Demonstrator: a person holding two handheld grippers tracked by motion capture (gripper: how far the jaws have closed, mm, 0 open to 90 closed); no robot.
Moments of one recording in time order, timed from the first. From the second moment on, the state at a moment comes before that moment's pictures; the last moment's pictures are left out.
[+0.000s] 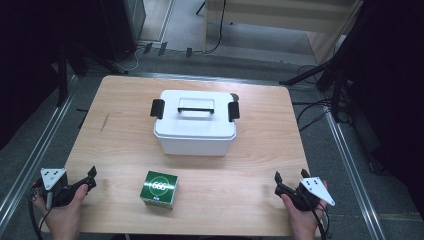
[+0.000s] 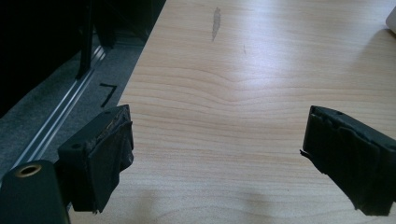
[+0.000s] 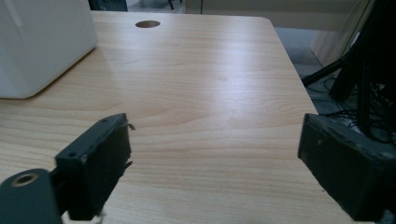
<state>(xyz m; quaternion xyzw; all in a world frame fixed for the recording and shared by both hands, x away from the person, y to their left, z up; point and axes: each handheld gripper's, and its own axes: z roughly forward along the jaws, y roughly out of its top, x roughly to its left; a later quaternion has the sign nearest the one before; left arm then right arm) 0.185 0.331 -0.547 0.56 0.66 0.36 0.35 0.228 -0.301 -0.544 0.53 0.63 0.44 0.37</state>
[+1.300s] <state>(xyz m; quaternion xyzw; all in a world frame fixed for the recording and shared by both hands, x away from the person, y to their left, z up) 0.169 0.222 -0.530 0.67 0.55 0.23 0.43 0.190 -0.136 -0.527 0.43 0.70 0.51 0.25</state>
